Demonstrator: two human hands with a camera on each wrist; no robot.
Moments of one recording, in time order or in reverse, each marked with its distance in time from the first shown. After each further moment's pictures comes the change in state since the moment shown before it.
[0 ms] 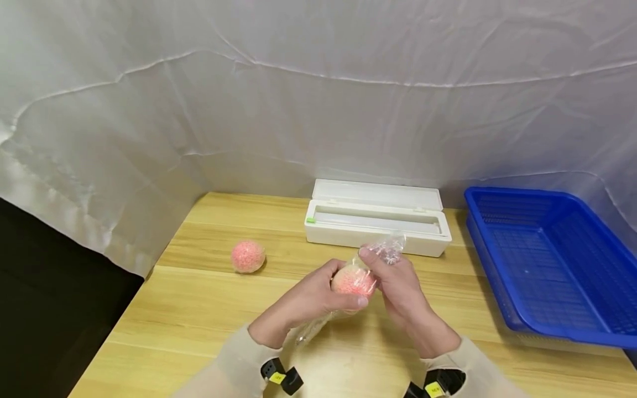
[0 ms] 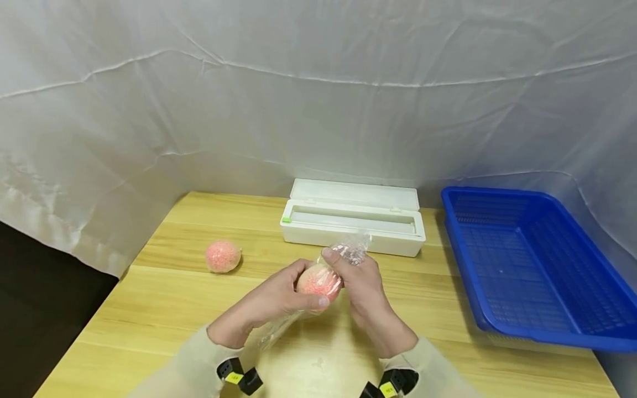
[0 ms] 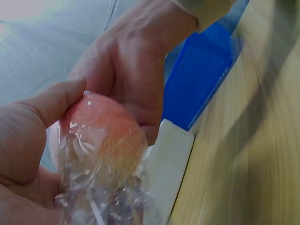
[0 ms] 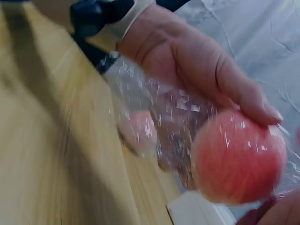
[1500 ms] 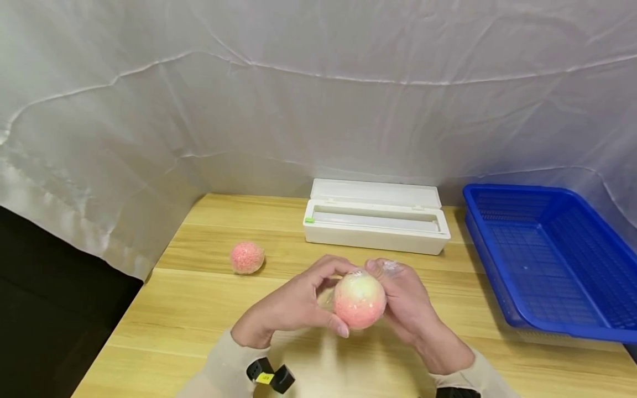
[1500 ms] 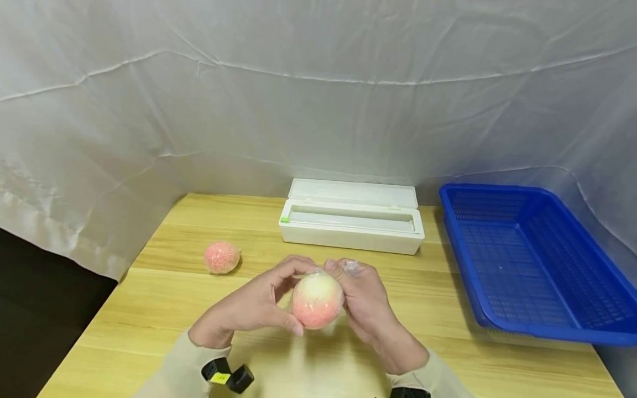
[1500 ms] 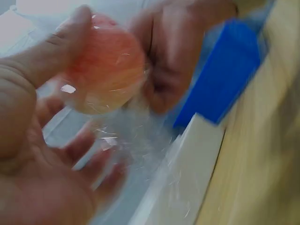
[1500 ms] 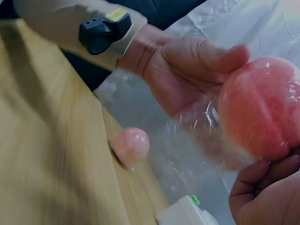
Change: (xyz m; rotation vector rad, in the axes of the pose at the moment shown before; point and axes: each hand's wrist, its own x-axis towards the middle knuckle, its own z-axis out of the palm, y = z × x) left_hand -0.023 0.012 -0.018 0.138 -0.167 0.371; right_hand -0.030 -0.005 -0.005 0.040 -0.125 -0.029
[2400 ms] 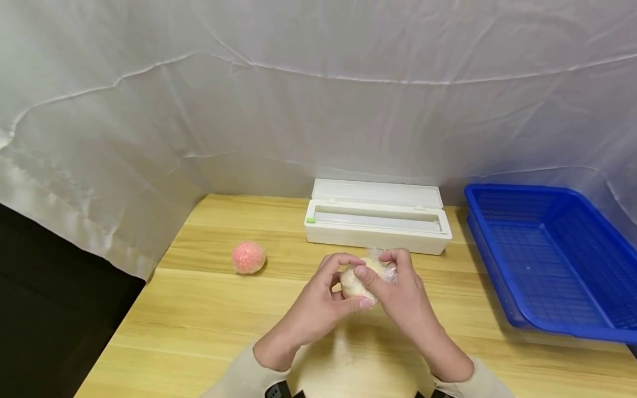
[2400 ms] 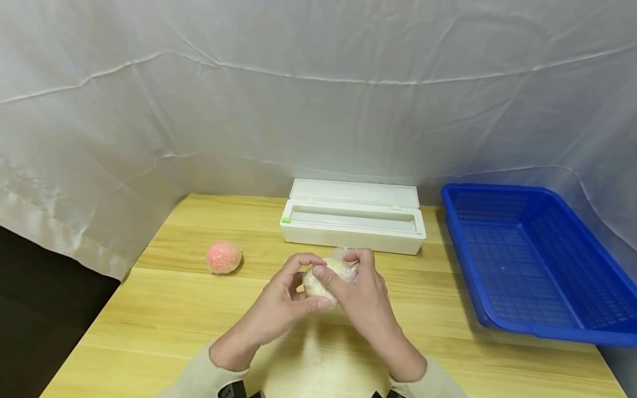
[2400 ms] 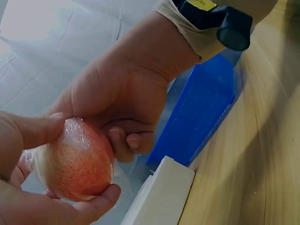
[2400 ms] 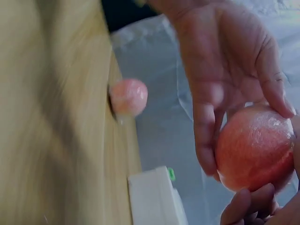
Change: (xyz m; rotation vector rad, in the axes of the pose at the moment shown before) left_hand 0.013 0.006 0.040 -0.246 0.274 -0.100; right_hand -0.007 -0.007 -0.002 -0.743 0.166 -0.102
